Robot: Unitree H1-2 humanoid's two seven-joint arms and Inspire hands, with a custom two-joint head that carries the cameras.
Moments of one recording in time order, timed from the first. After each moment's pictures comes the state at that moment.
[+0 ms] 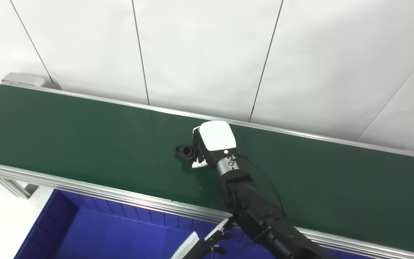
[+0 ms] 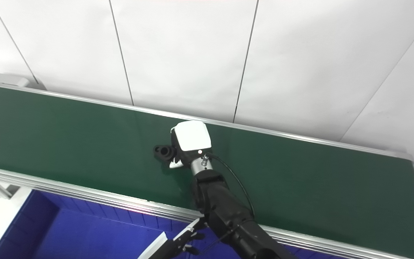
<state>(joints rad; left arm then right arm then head) 0.41 0.11 -0.57 -0.31 0.36 0.09 -0.17 -0.63 0.05 0.77 0.76 -0.96 0.25 -0.29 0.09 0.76</state>
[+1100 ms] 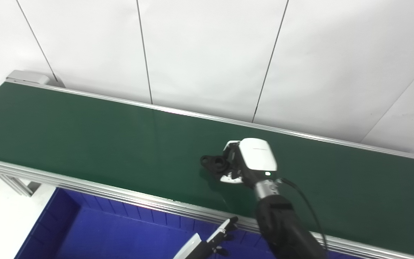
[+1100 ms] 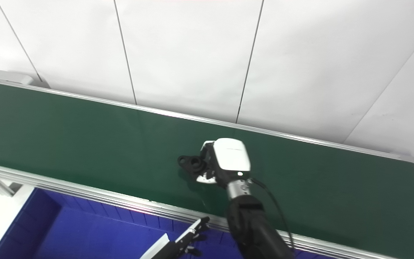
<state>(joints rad) 0.39 0.14 -0.59 -0.31 0.30 0.10 -0.18 -0.34 -0.17 0.60 0.18 -0.92 0.26 -0.15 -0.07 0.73</state>
